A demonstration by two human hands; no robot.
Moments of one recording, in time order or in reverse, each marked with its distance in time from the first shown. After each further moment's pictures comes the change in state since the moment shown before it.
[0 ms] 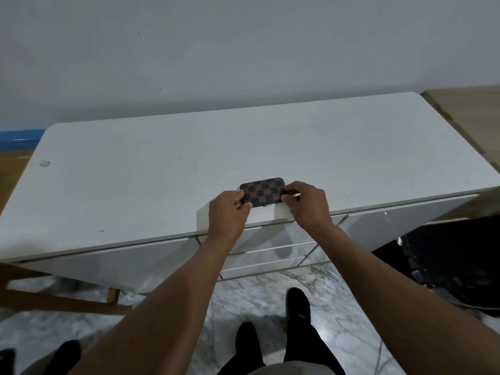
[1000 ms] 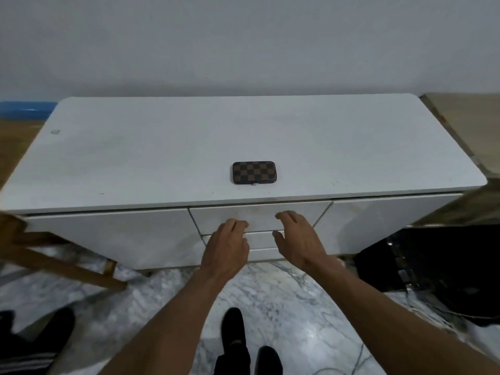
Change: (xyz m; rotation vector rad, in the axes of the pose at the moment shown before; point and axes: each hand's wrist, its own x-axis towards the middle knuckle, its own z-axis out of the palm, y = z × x) left_hand -0.114 -0.032 0.031 0.400 -0.114 0.253; right_hand -0.096 0.047 -0.003 -0.450 -0.299 -0.207
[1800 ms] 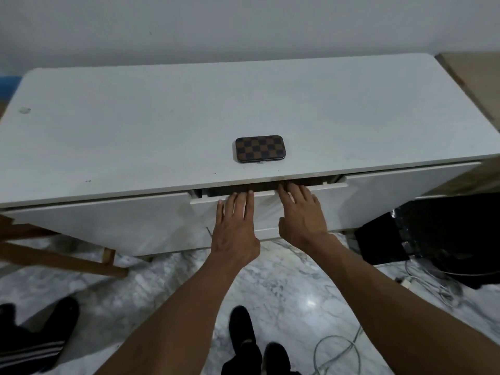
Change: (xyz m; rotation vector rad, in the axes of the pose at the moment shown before) left_hand 0.006 -0.013 0.020 0.395 -0.191 -0.011; right_hand 0.021 -0.007 0.032 -0.228 0.049 0.055
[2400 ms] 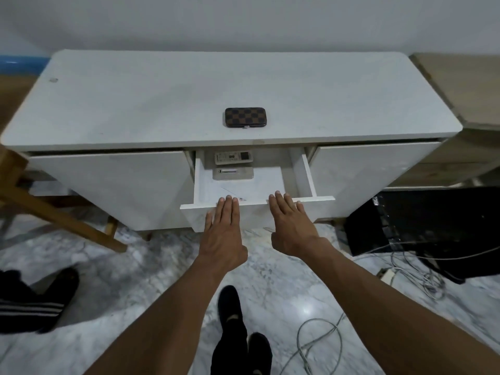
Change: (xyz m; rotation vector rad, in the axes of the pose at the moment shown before) left_hand -0.128 0.048 0.005 -0.075 -0.166 -0.099; right_hand -0.132 0.023 0.007 -0.044 -0.278 -0.161
